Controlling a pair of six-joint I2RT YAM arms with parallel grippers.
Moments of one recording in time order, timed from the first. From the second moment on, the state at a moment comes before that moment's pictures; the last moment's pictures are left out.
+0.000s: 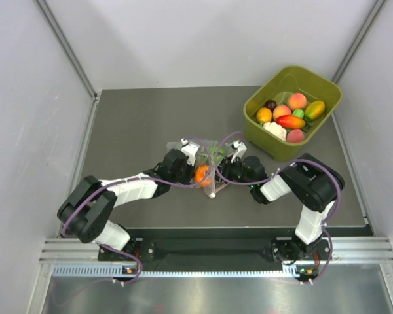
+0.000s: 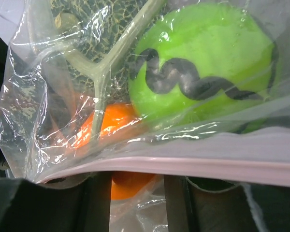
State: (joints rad) left arm -0.68 1.48 0.64 0.18 0.01 -0.15; right arm 0.66 1.80 0.49 1.05 -0.26 0.59
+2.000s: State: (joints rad) left arm -0.60 1.29 0.58 0.14 -0.11 -0.26; right arm 0.66 0.60 0.82 -0.60 0.10 0.34
